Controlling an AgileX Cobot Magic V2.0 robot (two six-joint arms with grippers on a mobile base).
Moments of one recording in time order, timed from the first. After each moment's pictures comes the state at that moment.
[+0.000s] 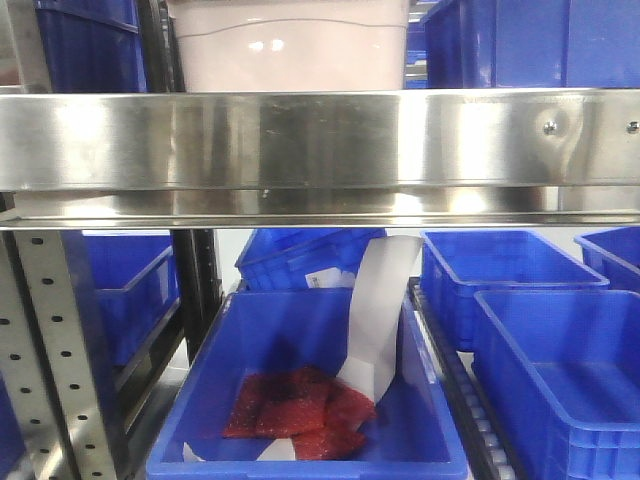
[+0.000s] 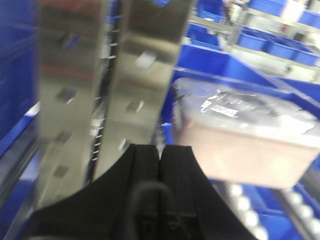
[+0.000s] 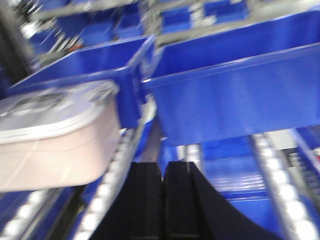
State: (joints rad) left arm 0.09 1.07 -1.10 -0.74 0.32 0.51; right arm -0.18 1.15 -1.15 0.84 0.31 -0.61
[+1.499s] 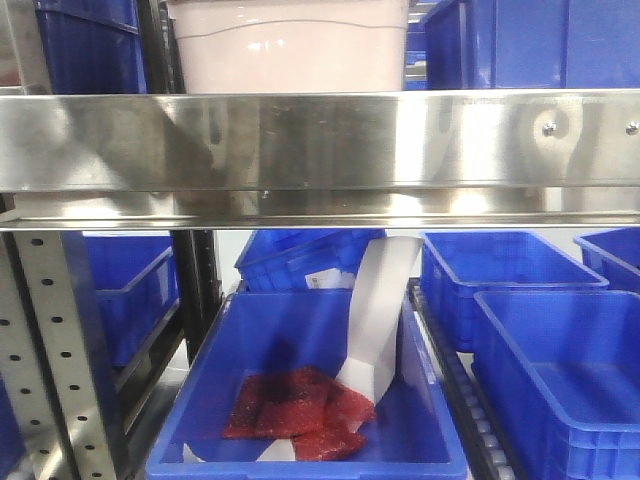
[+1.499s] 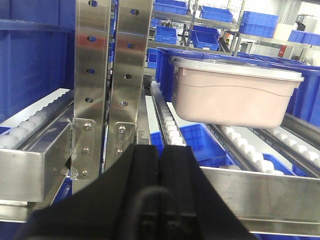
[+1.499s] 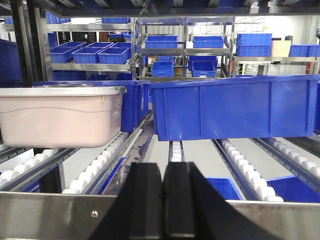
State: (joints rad) left arm 0.09 0.23 -0.43 -0.70 0.32 0.56; right arm -0.18 0.14 -0.38 0.84 0.28 -0.73
